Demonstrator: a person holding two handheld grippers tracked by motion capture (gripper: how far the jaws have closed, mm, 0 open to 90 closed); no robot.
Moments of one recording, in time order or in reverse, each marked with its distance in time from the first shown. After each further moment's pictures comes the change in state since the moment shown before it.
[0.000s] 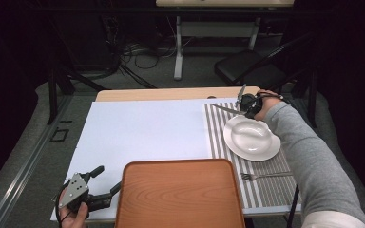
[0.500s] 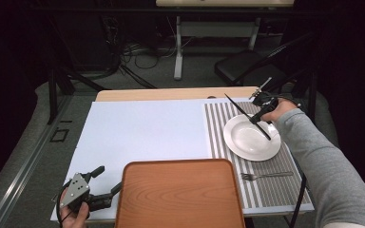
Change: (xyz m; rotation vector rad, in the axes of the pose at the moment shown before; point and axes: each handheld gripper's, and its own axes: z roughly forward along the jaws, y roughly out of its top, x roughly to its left) left arm 0.000 0.000 0.001 0.007 -0.003 -0.001; right arm 0.000 -0.039 -0.013 -0.141 0.216 0.523
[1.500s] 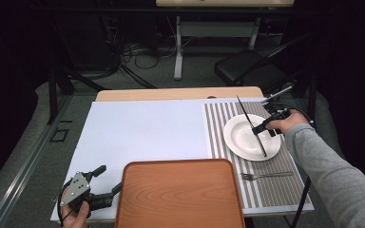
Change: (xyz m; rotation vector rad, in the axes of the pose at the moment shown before) left arm 0.001 0.001 0.003 -0.010 -0.018 -0.009; right arm 0.024 -0.041 -0.023 -0.065 0.158 0.349
